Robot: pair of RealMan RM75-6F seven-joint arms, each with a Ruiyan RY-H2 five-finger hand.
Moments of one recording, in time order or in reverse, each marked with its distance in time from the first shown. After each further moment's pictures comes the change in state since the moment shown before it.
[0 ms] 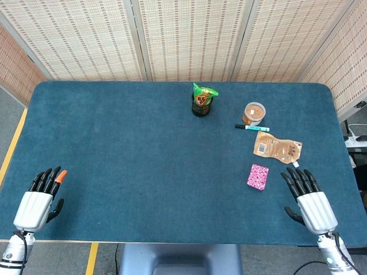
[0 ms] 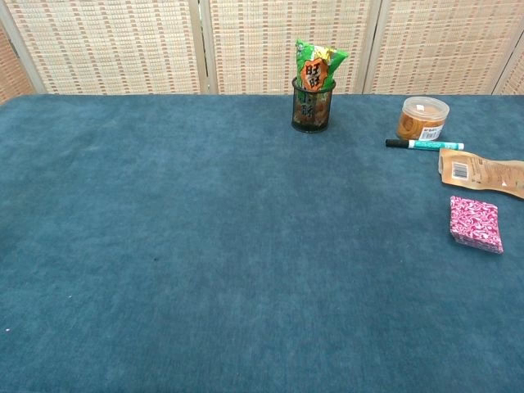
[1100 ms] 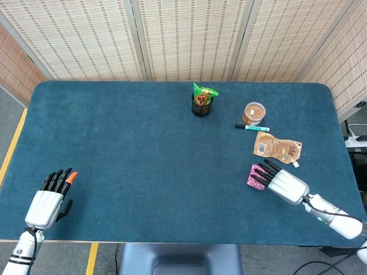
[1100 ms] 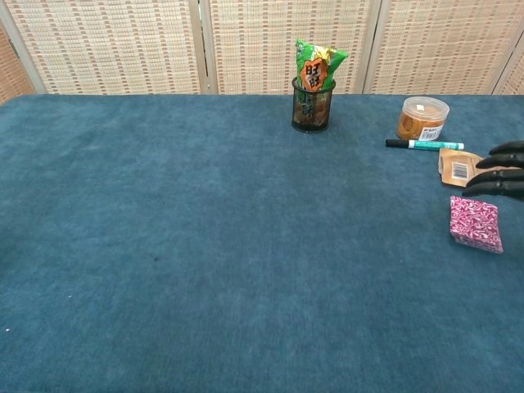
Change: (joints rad) left arm -0.030 -0.028 0.004 -0.006 -0.014 -0.069 0.017; right arm 0.415 -0.016 -0.099 0.513 -0.317 -0.335 0.169
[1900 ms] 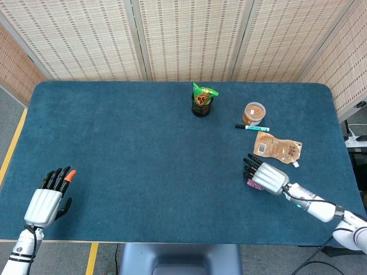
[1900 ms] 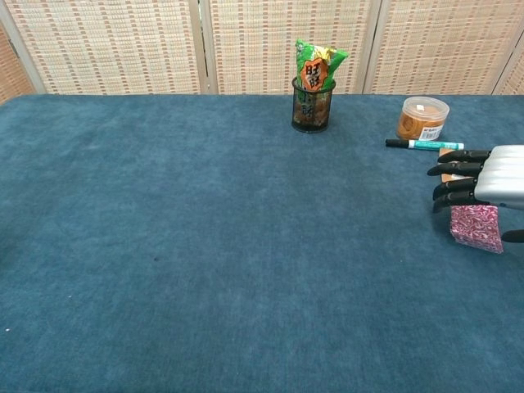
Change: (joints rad) left arm -0.008 -0.004 -0.006 0.011 -0.019 -0.013 -0.006; right arm 0.114 -0.158 -0.027 0.164 0.035 -0.071 -0.019
